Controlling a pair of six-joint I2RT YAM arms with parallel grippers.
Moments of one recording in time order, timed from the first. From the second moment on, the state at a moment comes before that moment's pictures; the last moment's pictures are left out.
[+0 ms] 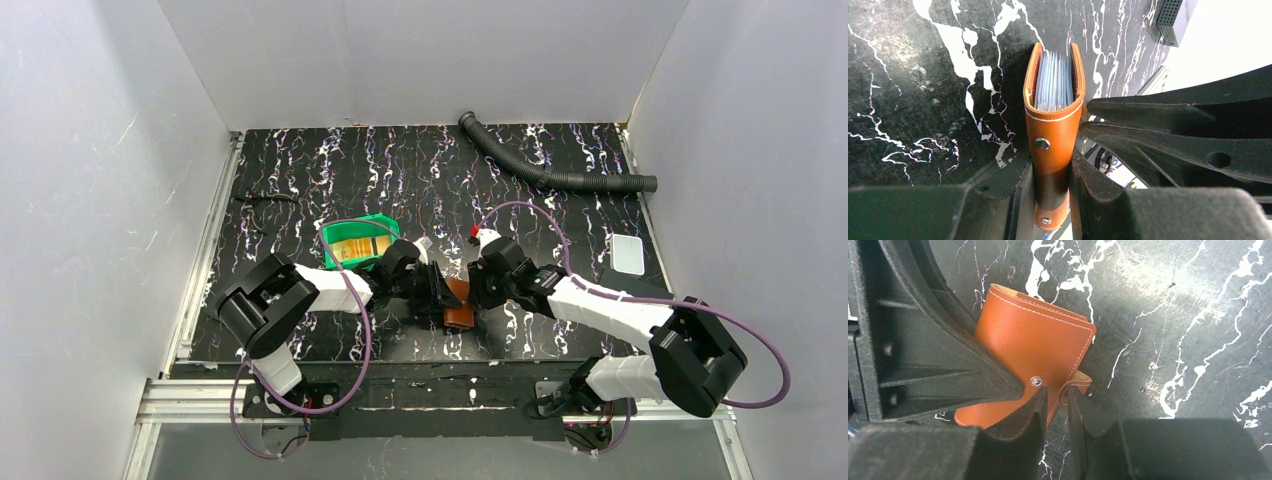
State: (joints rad) left arm -0.81 1.70 0.68 0.32 0.41 -1.07; right arm 0.80 1.27 0.65 -0.24 -0.03 0.40
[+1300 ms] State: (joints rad) left arm -0.80 1.75 0.67 0.38 0.45 -1.11; right arm 0.82 1.24 0.57 -0.14 -0.06 0.42
